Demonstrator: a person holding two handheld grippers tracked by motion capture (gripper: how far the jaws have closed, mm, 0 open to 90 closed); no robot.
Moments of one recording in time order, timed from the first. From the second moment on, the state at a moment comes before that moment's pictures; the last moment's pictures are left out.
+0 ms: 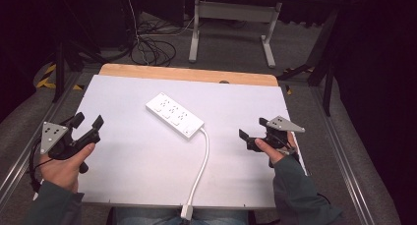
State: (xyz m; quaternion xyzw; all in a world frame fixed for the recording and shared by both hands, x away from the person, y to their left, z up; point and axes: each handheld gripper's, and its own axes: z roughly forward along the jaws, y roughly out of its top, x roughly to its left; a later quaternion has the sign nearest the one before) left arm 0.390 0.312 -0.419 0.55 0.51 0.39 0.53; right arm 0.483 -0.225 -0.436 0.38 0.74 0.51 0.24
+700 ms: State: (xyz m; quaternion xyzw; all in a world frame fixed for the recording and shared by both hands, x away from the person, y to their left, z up) left arm 0.399 0.318 -0.420 0.58 0.49 0.39 0.53; right arm 0.481 -0.226 -0.435 0.38 0.73 0.51 0.24
